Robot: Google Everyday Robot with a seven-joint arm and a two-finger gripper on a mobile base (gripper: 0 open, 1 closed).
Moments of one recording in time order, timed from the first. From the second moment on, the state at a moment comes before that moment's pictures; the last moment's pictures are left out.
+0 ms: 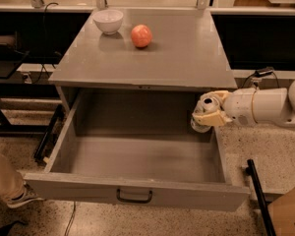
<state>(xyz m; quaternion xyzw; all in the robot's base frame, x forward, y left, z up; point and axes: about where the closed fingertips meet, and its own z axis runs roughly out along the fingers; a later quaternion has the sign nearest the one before) 0.566 -0.167 0.794 -0.47 0.73 0.18 0.46</state>
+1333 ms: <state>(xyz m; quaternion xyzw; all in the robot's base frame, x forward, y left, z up) 0.620 -0.188 0.938 -0.49 0.70 0.18 0.49</state>
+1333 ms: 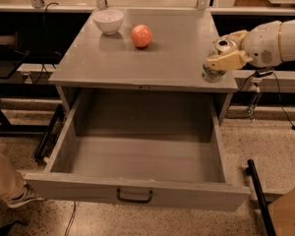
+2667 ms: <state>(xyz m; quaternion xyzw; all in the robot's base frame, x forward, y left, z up) 0.708 -0.123 0.910 -0.51 0.72 0.20 0.42</state>
